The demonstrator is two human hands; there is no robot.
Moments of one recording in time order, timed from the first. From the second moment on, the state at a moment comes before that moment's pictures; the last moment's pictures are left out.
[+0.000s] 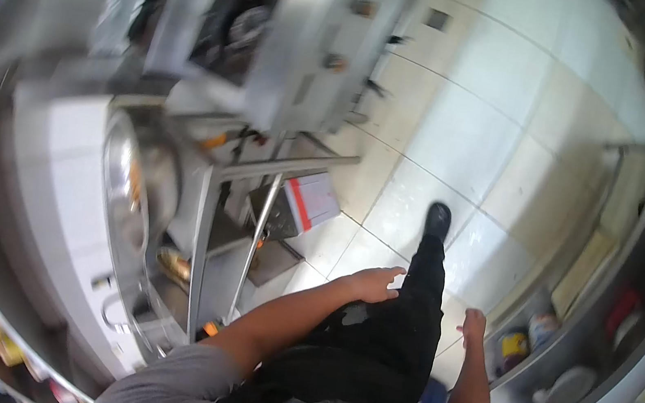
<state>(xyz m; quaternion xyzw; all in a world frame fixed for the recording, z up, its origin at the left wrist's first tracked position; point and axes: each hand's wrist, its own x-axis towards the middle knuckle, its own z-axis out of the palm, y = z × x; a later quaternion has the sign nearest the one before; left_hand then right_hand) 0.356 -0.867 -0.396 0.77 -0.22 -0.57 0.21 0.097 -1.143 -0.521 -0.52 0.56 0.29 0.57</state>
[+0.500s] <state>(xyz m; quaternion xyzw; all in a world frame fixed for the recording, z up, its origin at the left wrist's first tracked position) 0.035 -0.398 -0.392 0.96 0.08 -0.15 0.24 0.203 -0.981 -0.512 -0.87 -0.44 0.24 0.00</state>
